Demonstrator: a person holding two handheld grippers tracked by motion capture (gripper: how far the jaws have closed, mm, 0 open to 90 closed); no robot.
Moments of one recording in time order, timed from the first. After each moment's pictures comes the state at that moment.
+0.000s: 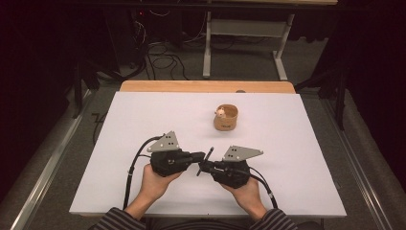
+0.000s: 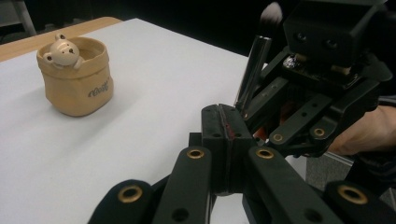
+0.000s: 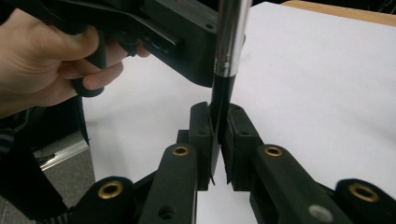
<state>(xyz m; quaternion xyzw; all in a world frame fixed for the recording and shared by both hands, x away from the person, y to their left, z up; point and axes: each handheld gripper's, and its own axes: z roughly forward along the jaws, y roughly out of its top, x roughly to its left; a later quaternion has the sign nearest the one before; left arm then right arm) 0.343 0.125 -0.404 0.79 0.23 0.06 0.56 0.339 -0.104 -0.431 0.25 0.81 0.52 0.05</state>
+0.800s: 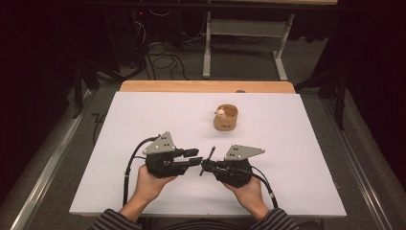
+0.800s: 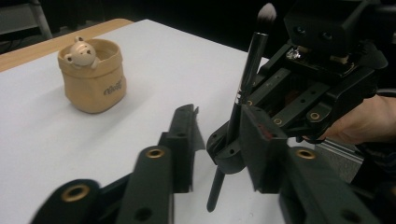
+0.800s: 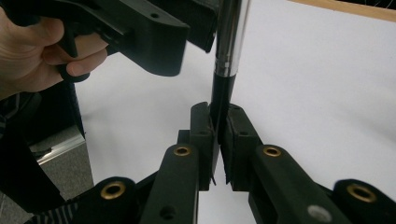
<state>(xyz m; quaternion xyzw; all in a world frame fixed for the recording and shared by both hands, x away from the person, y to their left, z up) 0.337 0.136 -0.398 0.79 0.25 0.08 0.55 0.341 -0.109 -0.428 0.25 0.82 0.51 0.06</state>
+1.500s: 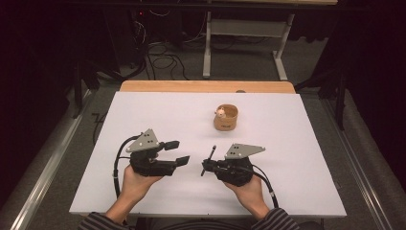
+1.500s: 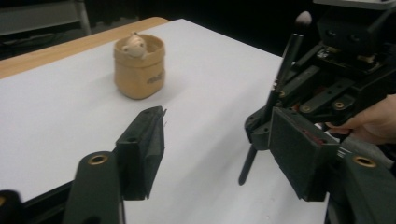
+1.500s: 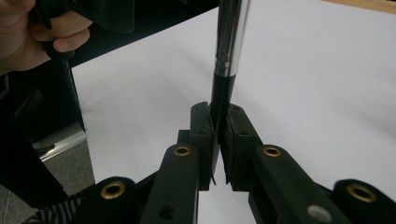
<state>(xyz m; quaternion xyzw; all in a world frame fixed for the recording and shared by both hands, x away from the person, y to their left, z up) 0.332 0.171 -0.390 0.78 0.30 0.11 0.54 0.344 -0.111 -0.426 0.26 0.82 0.50 0.05</state>
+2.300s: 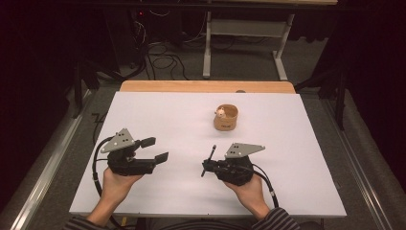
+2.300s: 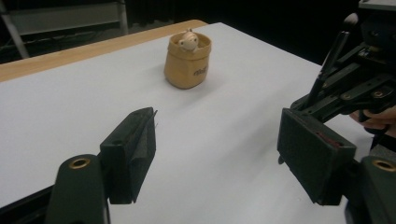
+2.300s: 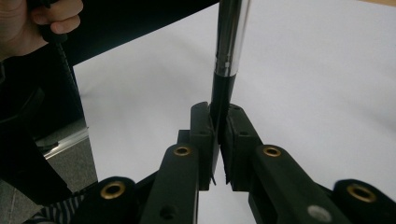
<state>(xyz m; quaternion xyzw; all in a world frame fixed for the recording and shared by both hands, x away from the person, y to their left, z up) 0.324 0.220 -0.393 0.76 0.35 0.15 0.53 0.346 -0.112 -0.425 0.26 0.83 0.50 0.04</state>
